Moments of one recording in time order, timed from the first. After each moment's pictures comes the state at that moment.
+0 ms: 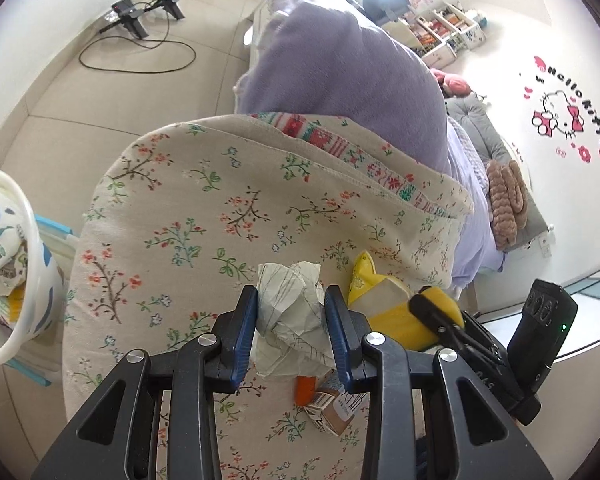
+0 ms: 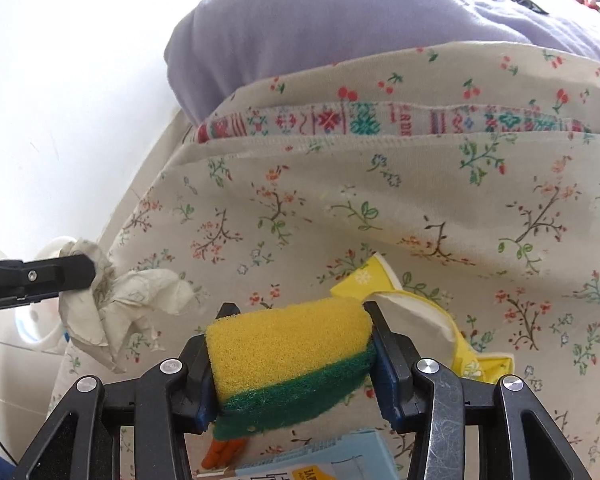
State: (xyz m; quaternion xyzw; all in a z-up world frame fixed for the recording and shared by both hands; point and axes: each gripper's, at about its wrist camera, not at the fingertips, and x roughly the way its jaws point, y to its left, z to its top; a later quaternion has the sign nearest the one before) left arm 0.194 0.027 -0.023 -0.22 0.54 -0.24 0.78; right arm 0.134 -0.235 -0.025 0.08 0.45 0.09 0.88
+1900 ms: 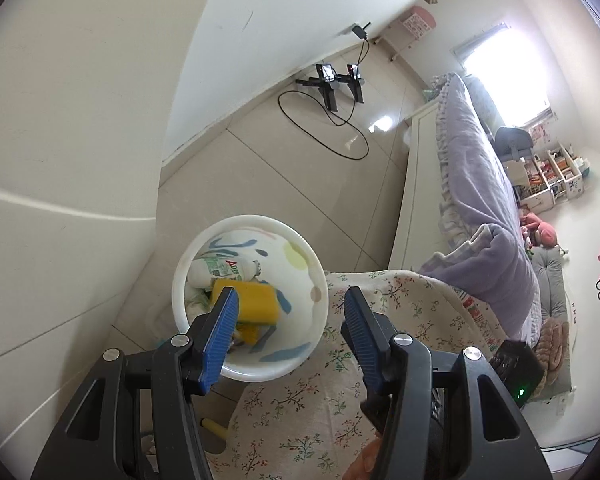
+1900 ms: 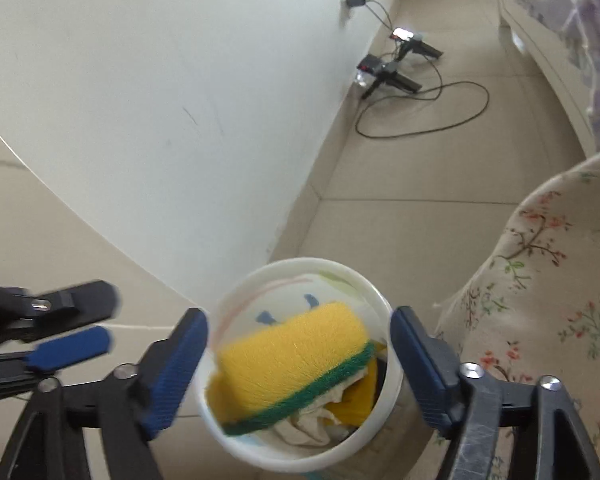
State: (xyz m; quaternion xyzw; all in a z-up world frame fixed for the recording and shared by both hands) left arm 0.163 0.308 0.000 -0.34 0.49 0.02 0.80; right arm 0.199 0.093 -0.048 0.11 0.44 0.24 0.86
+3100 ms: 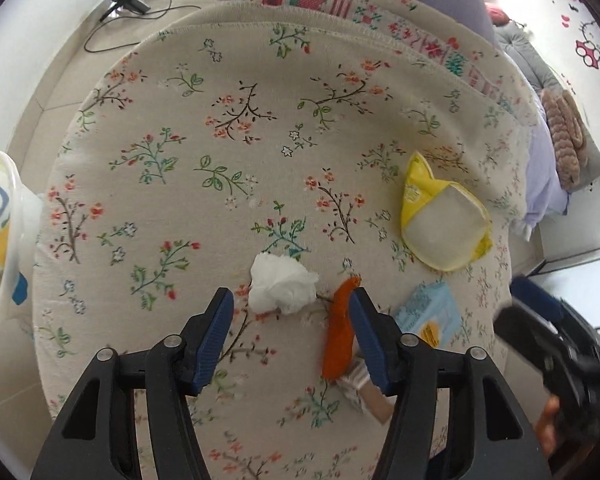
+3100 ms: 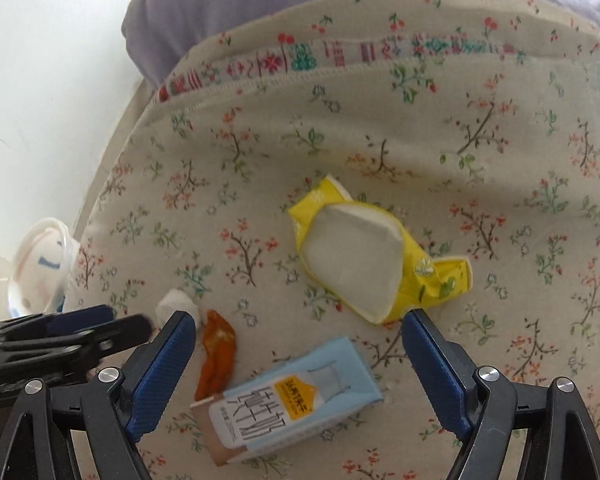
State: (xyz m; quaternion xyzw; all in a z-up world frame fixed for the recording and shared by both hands) left arm 0.175 -0.057 -0.080 -0.08 0.62 -0.18 0.76; right arm 0.109 -0.240 -0.026 0.10 0.52 0.03 0.84
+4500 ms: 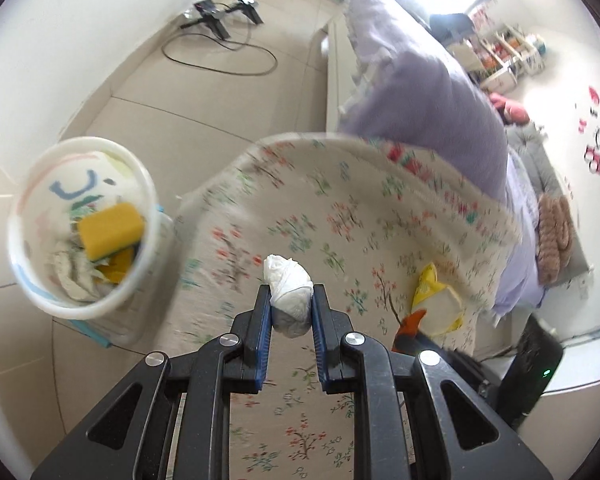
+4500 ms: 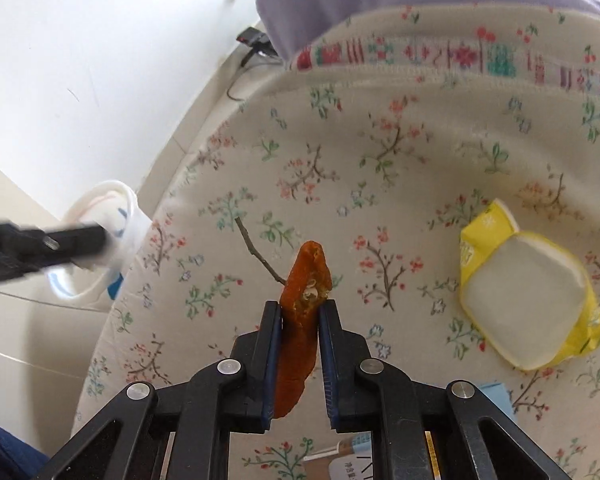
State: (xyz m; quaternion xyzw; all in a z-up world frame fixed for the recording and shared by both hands) left arm 0.176 0.110 -0.008 -0.23 0.55 -0.11 0.79; right arm 0.123 -0.169 -0.046 0.06 0.51 0.14 0.85
